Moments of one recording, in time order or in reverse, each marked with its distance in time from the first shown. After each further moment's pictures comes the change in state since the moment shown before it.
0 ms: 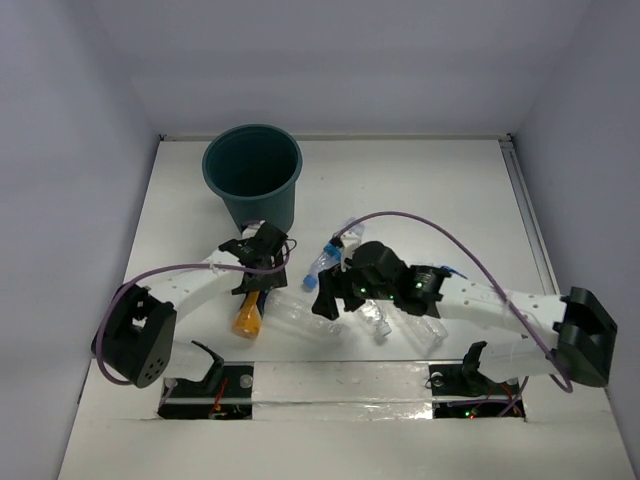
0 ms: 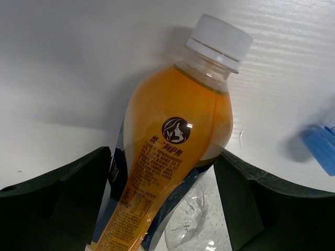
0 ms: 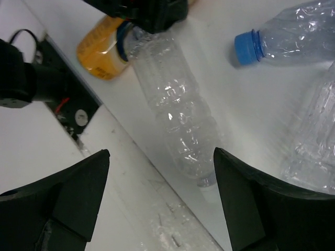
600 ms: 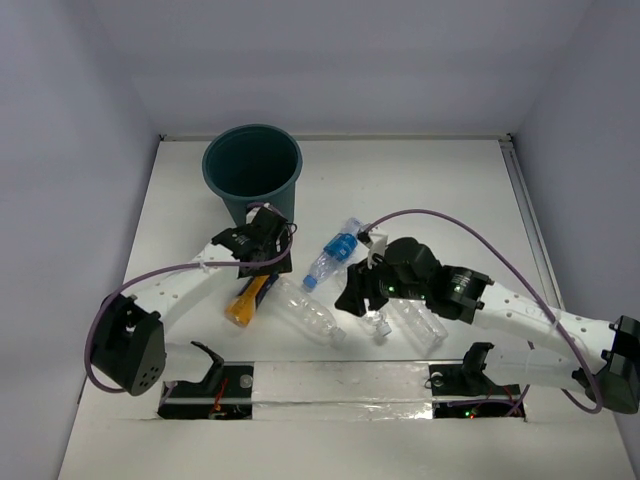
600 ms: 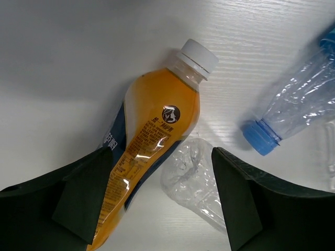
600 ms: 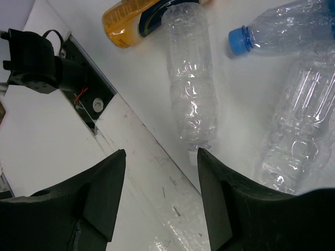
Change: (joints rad) left arm 0.000 -0.058 0.124 -0.039 0.042 0.078; right arm -0.053 -0.206 -0.007 -0.159 -0.058 -0.030
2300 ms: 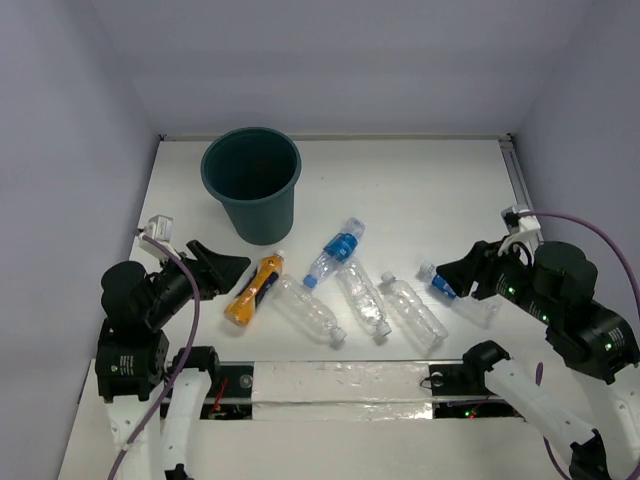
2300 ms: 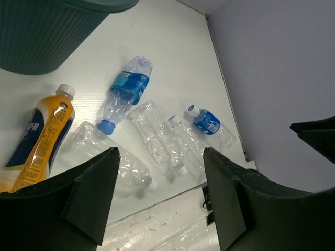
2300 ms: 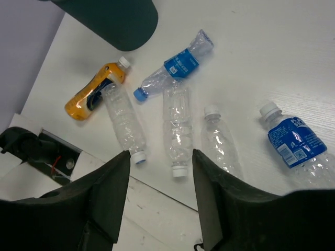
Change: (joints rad) left arm 0.616 -0.870 0.089 -0.140 0.846 -0.005; right arm -0.545 -0.480 0.318 -0.623 0.029 -0.142
